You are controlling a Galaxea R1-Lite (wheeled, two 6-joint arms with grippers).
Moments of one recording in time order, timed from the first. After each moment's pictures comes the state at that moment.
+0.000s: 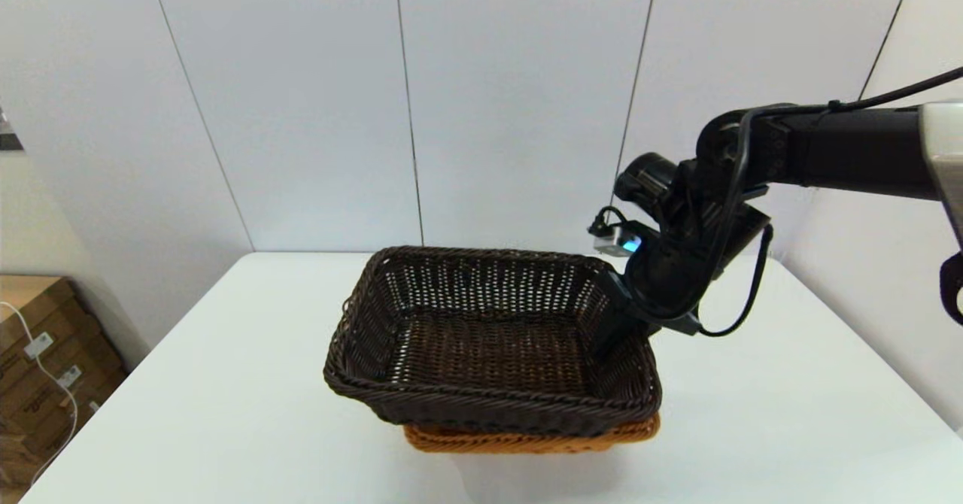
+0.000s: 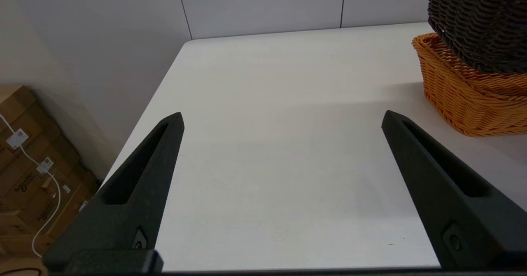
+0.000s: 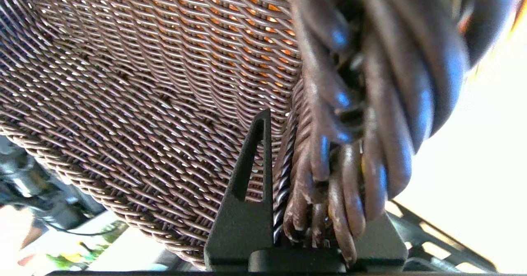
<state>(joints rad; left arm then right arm) 0.00 0.00 0.00 0.02 -0.01 0.05 0.39 2.15 -1.88 1.15 0.50 0.25</state>
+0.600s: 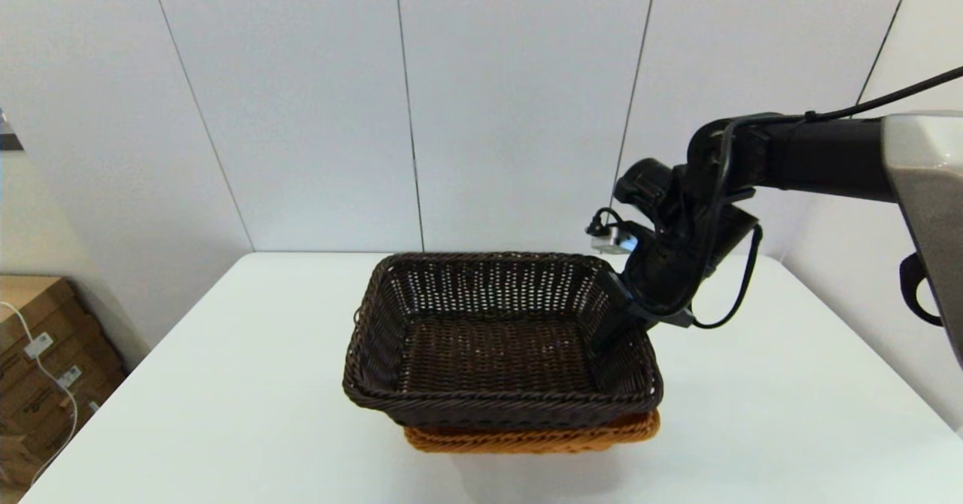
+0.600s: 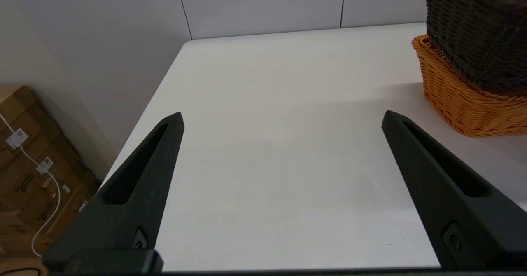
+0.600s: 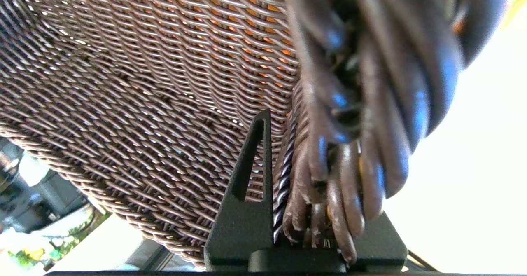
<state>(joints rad) 0.00 0.00 0.00 0.02 -0.01 0.05 0.36 2.22 -1.95 1.17 0.48 0.14</state>
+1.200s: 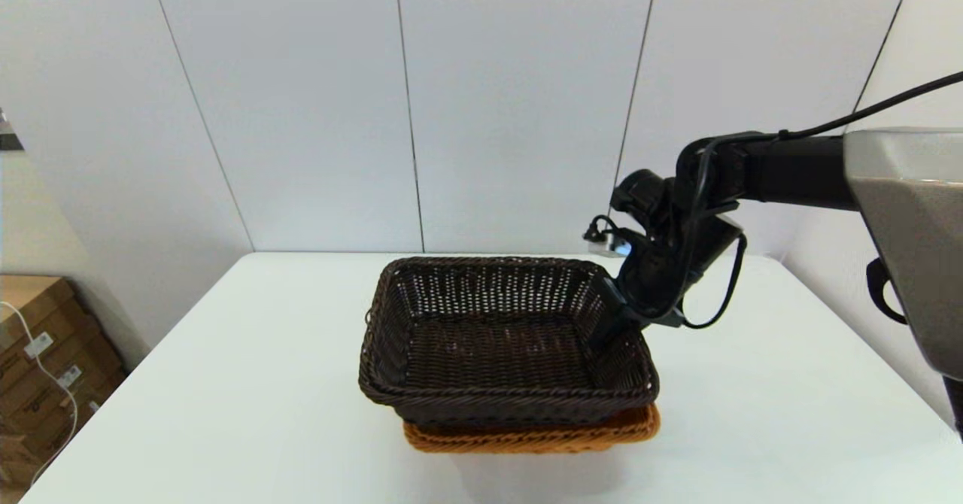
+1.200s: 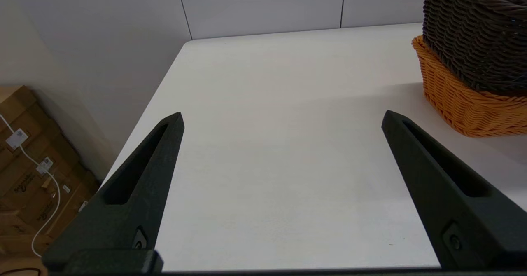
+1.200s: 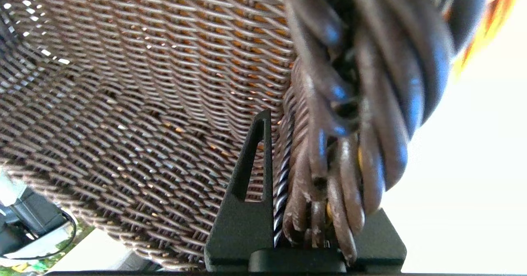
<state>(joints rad) 0.00 0.00 0.00 0.02 -0.01 0.05 0.33 2.27 -1.95 1.11 0.45 0.11</state>
